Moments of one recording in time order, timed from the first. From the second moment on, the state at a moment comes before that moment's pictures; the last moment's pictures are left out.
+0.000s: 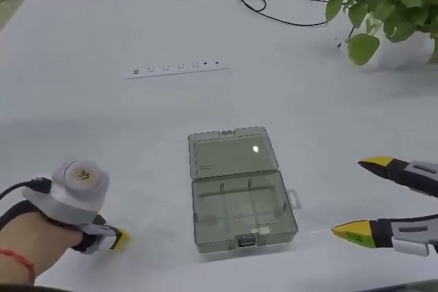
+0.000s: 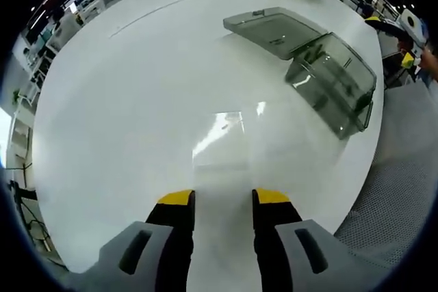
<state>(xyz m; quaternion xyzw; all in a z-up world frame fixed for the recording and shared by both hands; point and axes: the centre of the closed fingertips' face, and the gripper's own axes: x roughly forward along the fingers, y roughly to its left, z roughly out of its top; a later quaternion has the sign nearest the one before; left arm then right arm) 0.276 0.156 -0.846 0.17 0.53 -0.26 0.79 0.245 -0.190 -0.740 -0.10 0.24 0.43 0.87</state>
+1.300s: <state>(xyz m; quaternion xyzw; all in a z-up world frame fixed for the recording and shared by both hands) 0.284 0.061 -0.733 -0.09 0.37 -0.32 0.87 0.267 -0.119 -0.653 0.01 0.20 0.41 0.89</state>
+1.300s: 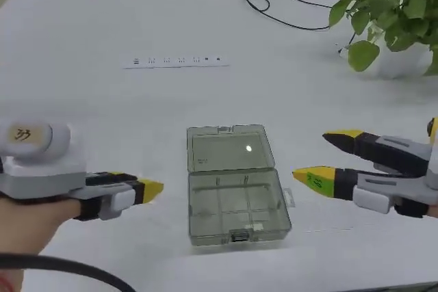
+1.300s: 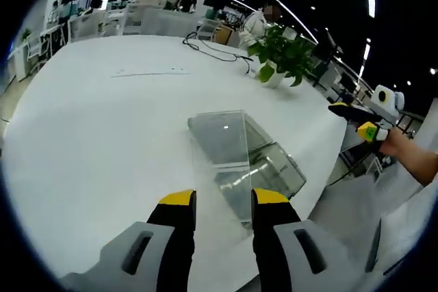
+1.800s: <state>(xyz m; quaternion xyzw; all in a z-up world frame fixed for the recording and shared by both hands) 0.274 -0.008 -0.694 -0.16 0.30 -0.37 0.86 0.272 -0.067 -0.639 0.07 0.21 0.40 0.89</state>
